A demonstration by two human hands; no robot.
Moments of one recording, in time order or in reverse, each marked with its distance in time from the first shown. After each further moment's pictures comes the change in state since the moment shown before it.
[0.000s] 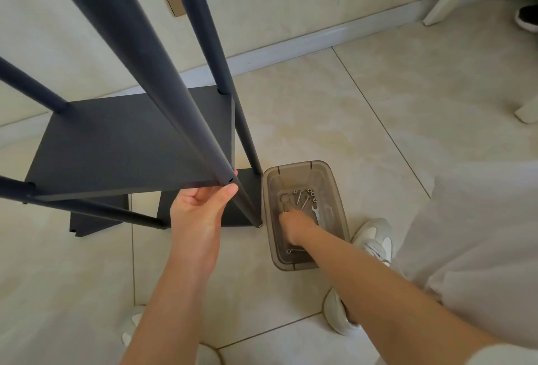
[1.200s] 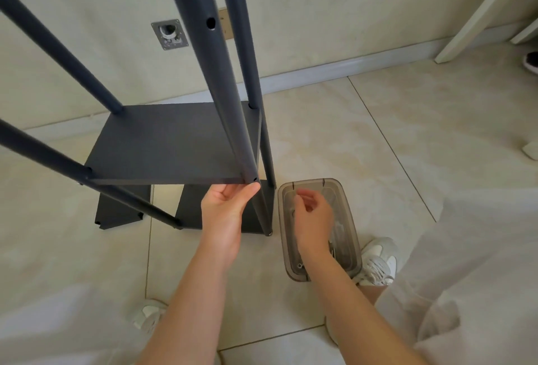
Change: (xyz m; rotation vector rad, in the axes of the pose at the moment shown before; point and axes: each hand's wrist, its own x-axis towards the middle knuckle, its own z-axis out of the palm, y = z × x) left_hand 0.002 -0.009 -0.001 -0.097 -0.002 0.007; right_hand -0.095 -0.064 -0.066 1.357 0.815 0.203
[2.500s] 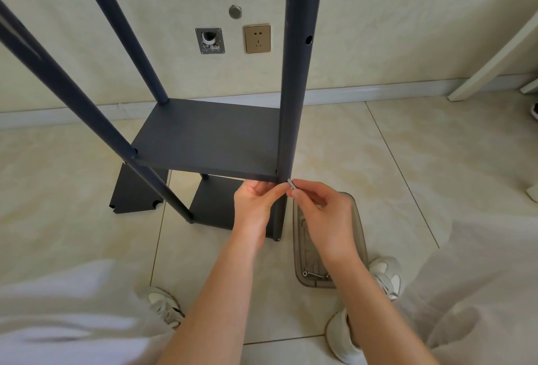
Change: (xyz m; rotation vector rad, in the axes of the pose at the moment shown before) left_hand 0.007 -0.006 0.000 0.147 0.032 0.082; right_hand -0.053 -0.079 -0.014 0.027 -0.315 -0.295
